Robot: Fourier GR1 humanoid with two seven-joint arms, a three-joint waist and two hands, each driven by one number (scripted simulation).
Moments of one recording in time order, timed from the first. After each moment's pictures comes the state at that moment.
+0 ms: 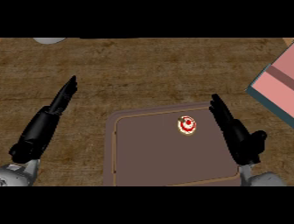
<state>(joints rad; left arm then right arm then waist) -0.13 0.45 -0.28 -1.64 0.07 0.12 -0.04 -0.08 -0.27 0.32 -1.47 -0.25 -0.15 -0.02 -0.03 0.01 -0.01</state>
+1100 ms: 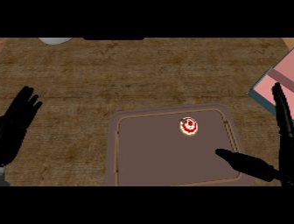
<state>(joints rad) 0.00 0.43 -0.01 -1.61 0.40 0.10 0.17 0.04 -0.49 0.33 -1.97 0.42 -0.52 0.27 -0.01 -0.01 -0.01</state>
